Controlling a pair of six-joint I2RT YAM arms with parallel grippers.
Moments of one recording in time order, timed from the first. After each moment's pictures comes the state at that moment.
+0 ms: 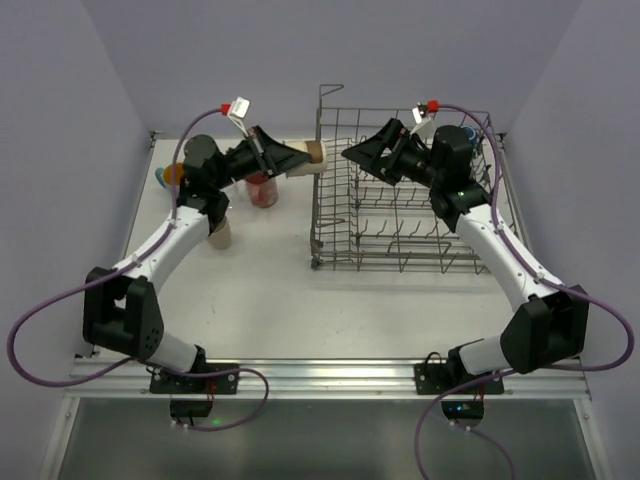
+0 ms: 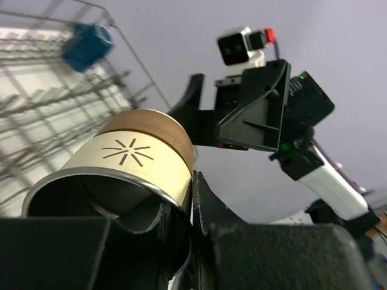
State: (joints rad) left arm -0.31 1.51 1.14 0.58 0.82 -1.10; right arm 0.31 1.42 1.25 0.04 -0.56 0.92
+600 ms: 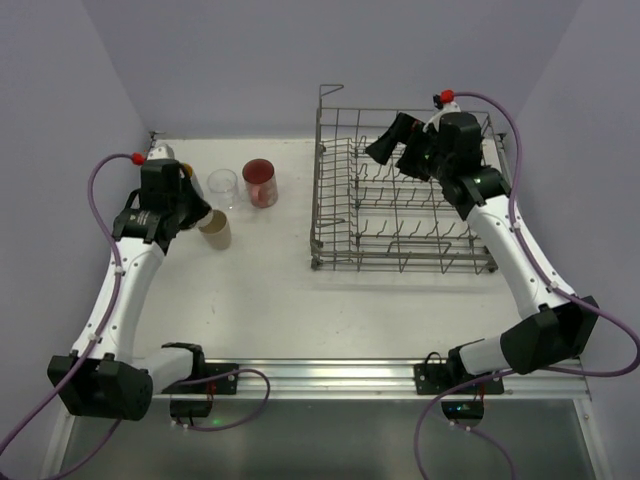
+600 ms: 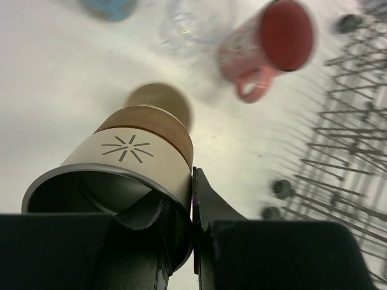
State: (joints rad) left arm -0.09 1.15 1.19 -0.68 -0.07 -0.56; right arm 0.30 1.42 1.47 -0.43 -0.18 0.62
